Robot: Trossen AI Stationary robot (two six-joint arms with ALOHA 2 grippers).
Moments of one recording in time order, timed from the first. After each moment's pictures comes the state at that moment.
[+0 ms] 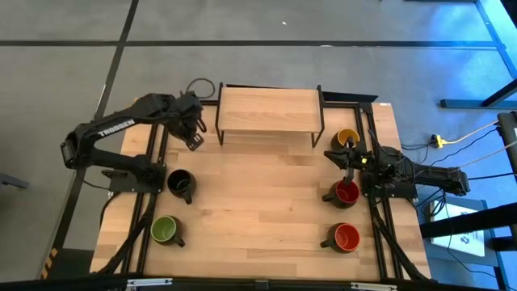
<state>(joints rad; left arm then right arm) 0.54 1.16 1.16 -1.26 -0.09 -0.22 -0.12 0.01 0.01 0.03 0.09 0.31</state>
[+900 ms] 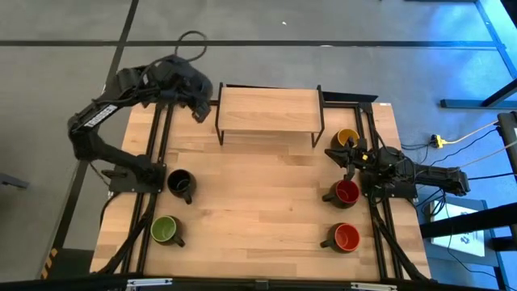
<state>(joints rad) 0.46 1.32 1.79 -1.27 -0.20 -0.18 -0.12 0.01 0.01 0.05 0.12 0.42</state>
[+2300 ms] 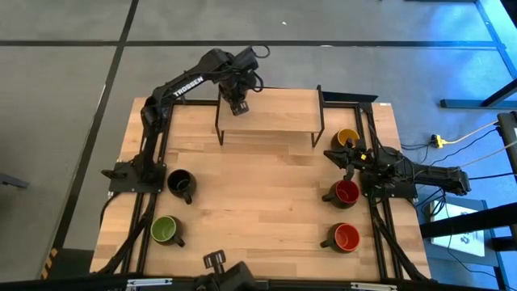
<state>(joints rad) 0.62 2.05 2.23 -1.46 -0.04 0.26 -0.12 0.02 0.01 0.03 0.11 0.47</state>
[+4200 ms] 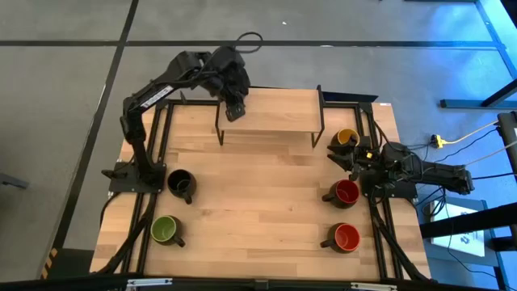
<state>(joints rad) 0.45 1.80 2.23 -1.40 0.06 0.08 -0.12 0.10 0.17 -0.07 0.05 0.39</state>
